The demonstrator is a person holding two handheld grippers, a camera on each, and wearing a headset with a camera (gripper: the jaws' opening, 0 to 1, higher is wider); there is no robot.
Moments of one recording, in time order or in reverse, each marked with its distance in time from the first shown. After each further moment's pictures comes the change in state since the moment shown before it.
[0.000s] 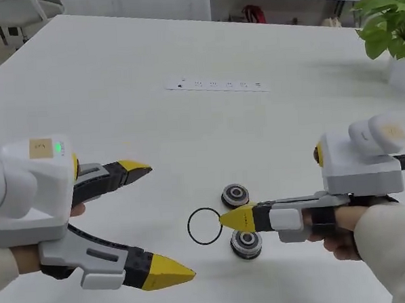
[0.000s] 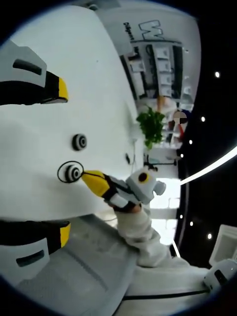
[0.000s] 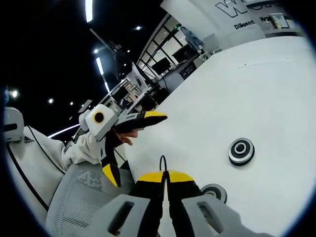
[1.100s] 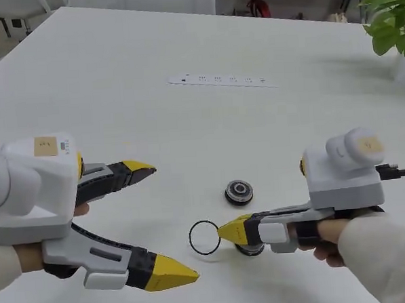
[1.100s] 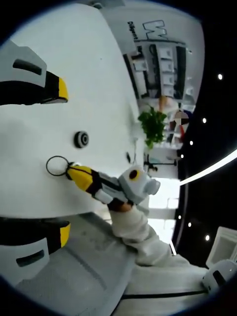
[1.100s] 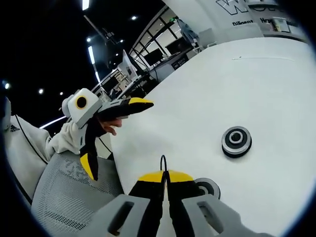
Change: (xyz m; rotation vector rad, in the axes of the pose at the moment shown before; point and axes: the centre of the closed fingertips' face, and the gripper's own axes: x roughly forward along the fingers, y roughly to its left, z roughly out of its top) left arm 0.001 -0.004 -0.003 -0.028 0.000 -0.012; right arm 0.015 -0.023 -0.024 -0.039 0.079 -0.105
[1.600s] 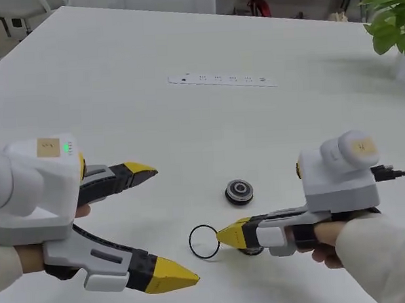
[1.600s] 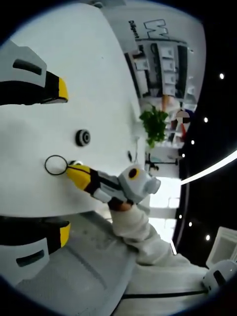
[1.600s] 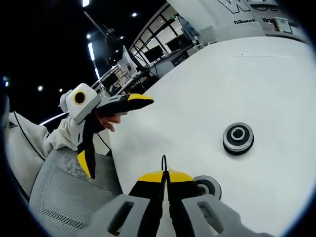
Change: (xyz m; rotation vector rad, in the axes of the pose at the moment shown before) left arm 0.001 -0.002 -0.003 -0.004 0.012 -0.010; right arm 0.003 -0.006 -0.006 -0.014 0.028 -0.006
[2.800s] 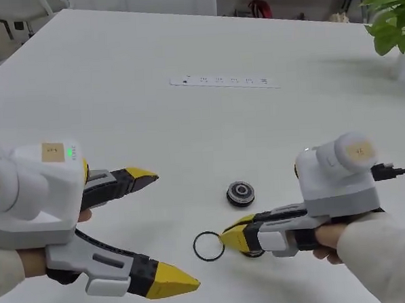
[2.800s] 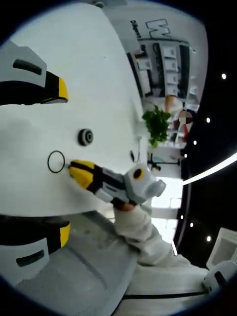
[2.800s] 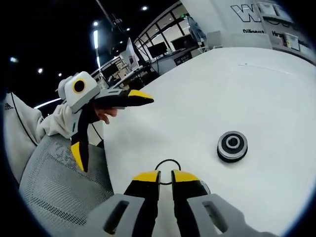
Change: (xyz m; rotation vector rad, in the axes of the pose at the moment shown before) left arm 0.001 -0.001 -0.004 -0.008 0.021 -0.001; right arm -0.003 -0.010 0.003 -0.128 0.023 -0.060
